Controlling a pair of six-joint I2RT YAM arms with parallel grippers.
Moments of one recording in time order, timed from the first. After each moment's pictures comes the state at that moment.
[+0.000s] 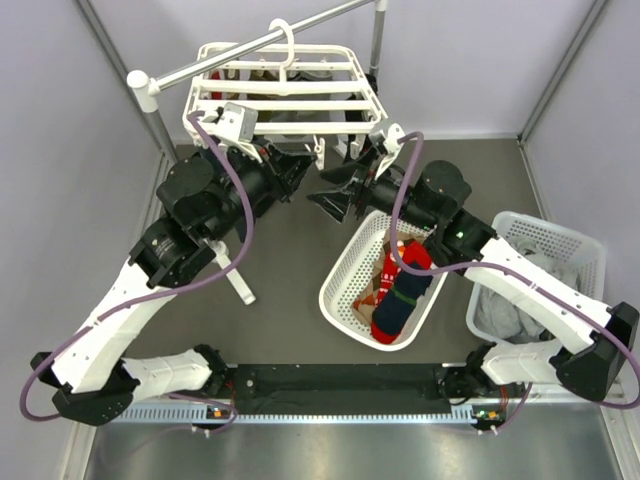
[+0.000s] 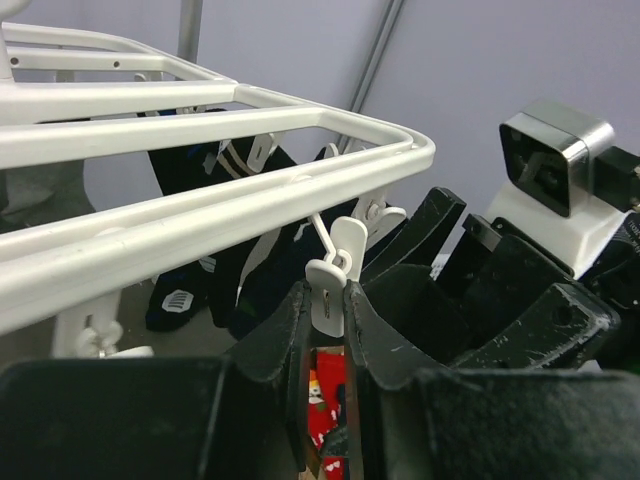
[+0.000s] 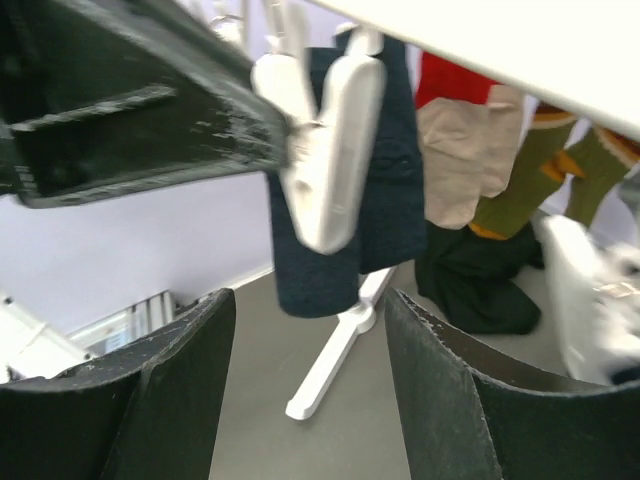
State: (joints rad) left arm -0.78 1.10 1.51 -0.29 -0.06 -0.31; right arm 0.82 1.24 1.26 0.16 -0.34 0.26
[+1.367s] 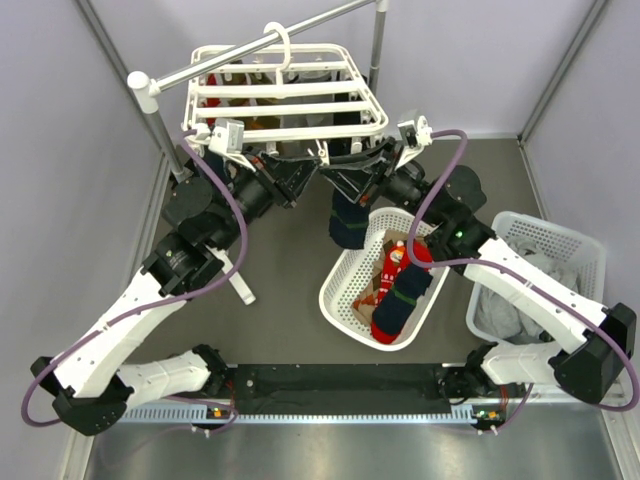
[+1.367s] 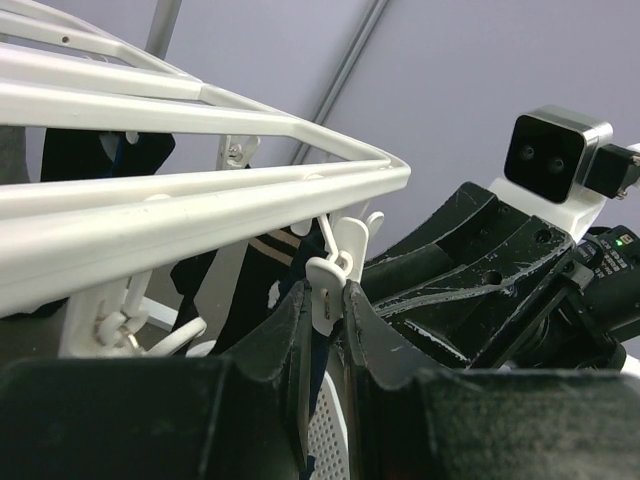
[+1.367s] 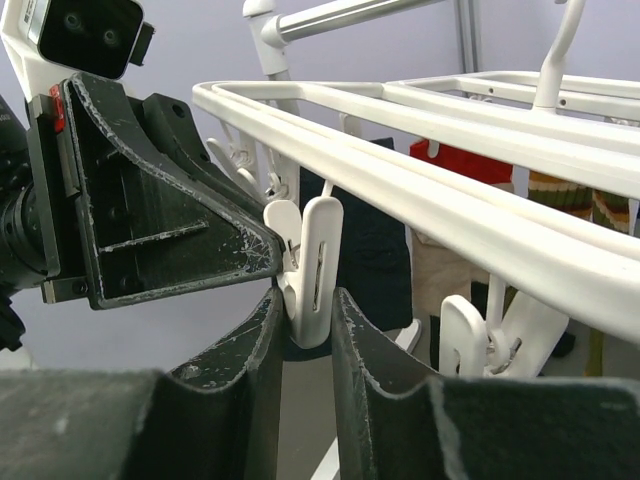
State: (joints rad) left arm -0.77 1.03 1.30 -0.03 -0.05 -0.50; right arm 0.75 1.24 1.17 0.49 -0.38 0.40
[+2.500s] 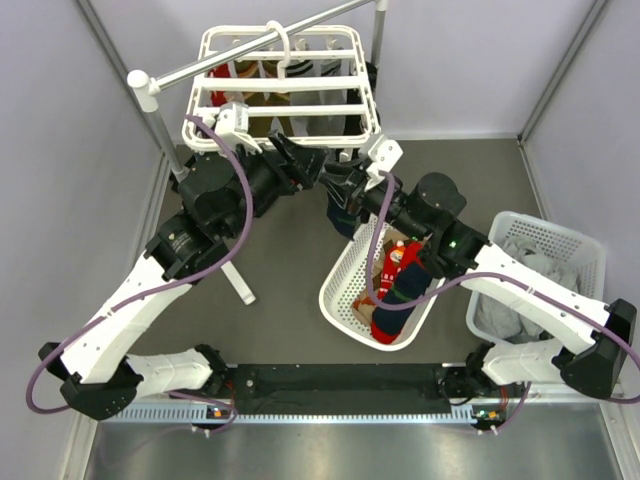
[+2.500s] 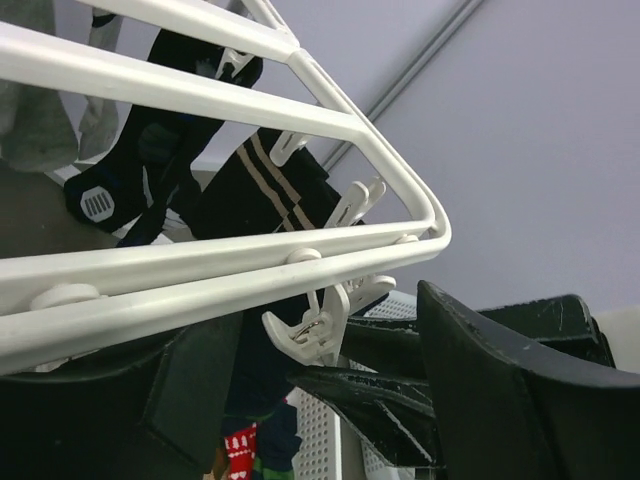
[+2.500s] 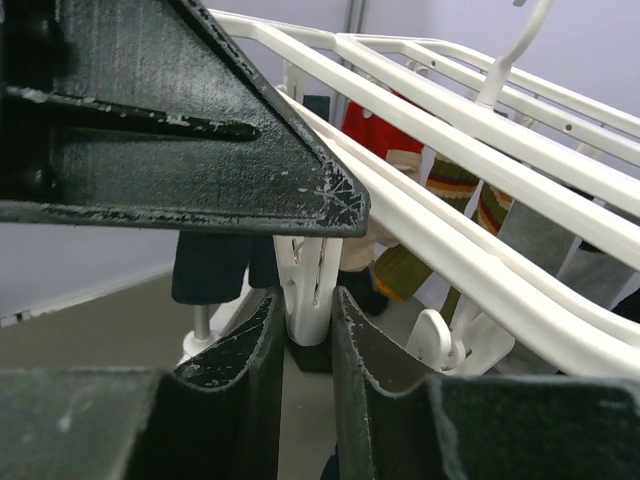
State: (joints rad) left arm -0.78 1.14 1.48 -0.27 -0.23 -0.63; right arm 0.90 1.24 1.22 0.26 -0.09 -0.13
